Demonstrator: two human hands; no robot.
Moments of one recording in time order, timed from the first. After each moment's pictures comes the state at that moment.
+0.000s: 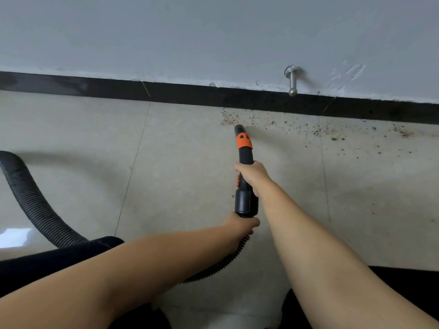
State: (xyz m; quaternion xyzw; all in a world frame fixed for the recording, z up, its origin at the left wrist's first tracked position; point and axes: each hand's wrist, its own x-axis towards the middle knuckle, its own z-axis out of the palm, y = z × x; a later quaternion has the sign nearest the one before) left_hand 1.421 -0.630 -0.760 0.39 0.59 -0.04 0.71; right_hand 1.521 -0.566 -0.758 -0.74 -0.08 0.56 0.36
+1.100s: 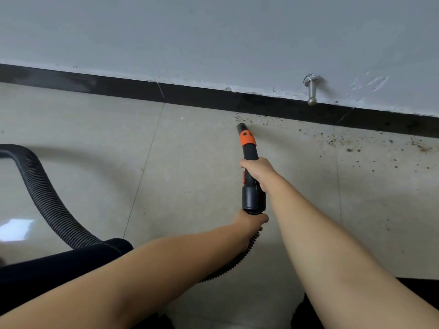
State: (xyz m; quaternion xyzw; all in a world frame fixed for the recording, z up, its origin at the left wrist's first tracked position) left_hand 1.423 -0.605 -0.757 0.36 0.59 0.00 0.72; right_hand 1.519 -0.530 -0.755 -0.75 -0.11 0.57 0.34
